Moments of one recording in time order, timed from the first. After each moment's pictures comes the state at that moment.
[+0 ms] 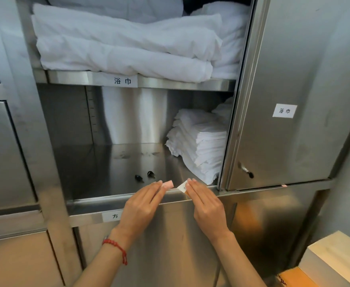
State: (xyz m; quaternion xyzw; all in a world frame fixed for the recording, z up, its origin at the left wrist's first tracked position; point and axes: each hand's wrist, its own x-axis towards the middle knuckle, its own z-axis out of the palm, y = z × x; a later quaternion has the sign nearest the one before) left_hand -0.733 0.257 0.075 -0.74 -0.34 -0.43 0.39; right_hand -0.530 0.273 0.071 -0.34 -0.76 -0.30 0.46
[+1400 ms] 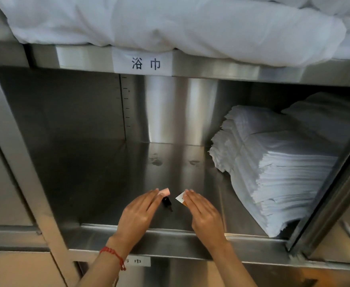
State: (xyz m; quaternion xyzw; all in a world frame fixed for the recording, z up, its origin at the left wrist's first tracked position) left_hand -0.834 0.420 0.032 -0.72 -0.49 -0.34 0.36; right_hand -0.641 0.492 0.025 -0.26 -0.81 -0.19 0.49
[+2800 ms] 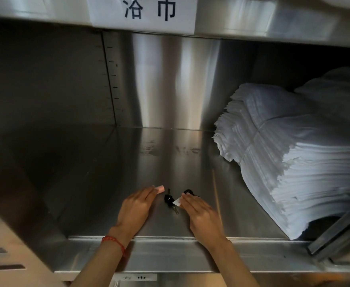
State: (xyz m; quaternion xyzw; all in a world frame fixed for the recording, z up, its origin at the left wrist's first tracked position) left_hand -0.887 0.492 -0.011 -0.74 -0.60 -0.26 0.17; right_hand -0.675 0.531 -0.015 -0.32 -0.88 -0.09 0.35
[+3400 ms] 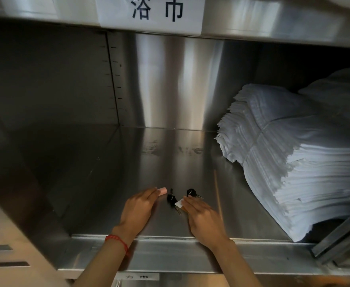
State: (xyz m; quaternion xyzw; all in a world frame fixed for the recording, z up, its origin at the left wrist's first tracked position) left_hand -0.885 0.490 -0.007 -0.73 -0.62 -0.27 0.14; right_hand -0.678 0.530 -0.017 -0.33 -0.89 -0.04 0.30
